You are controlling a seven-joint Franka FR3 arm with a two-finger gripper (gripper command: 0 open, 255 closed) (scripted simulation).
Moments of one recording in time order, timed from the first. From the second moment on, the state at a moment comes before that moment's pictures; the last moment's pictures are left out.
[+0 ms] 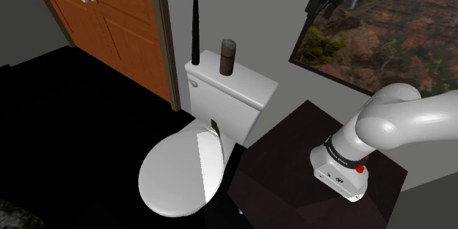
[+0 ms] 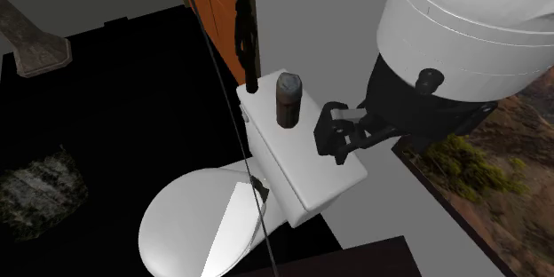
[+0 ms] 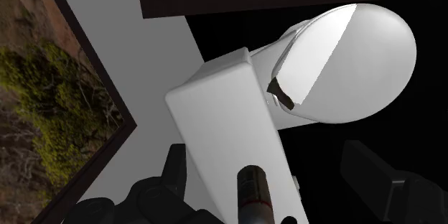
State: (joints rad) arm 0.00 -0.78 -0.04 -2.33 -0.12 1.59 0.06
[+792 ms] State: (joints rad) arm 0.02 -0.47 -0.08 -2.29 -0.09 1.89 0.05
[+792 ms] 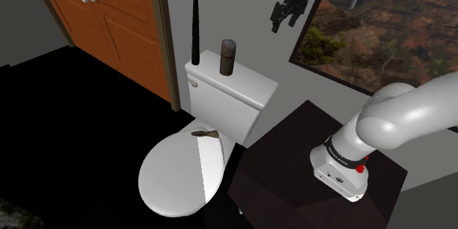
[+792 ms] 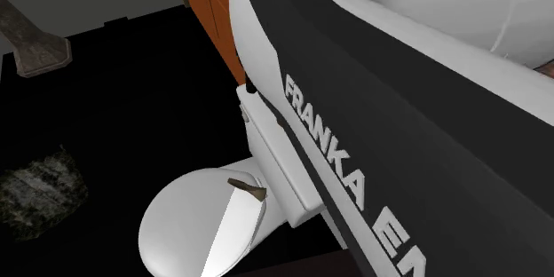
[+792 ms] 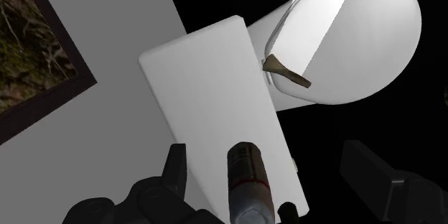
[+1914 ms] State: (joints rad) arm 0.03 0.17 -0.11 -1.91 0.05 2.17 -0.03
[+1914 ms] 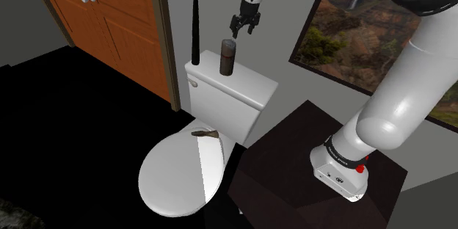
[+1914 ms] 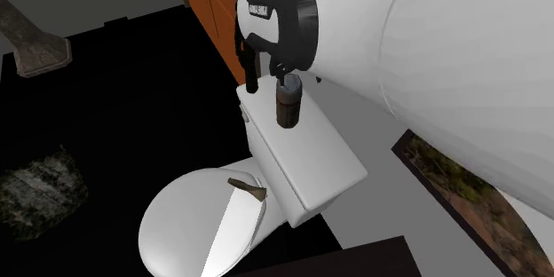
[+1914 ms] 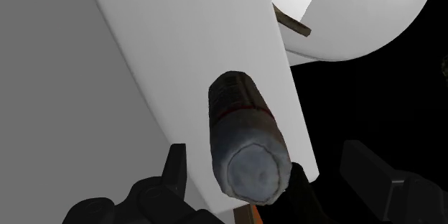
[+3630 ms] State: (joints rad) arm 0.01 0.55 -0.08 -1.61 0.12 2.25 -0.07
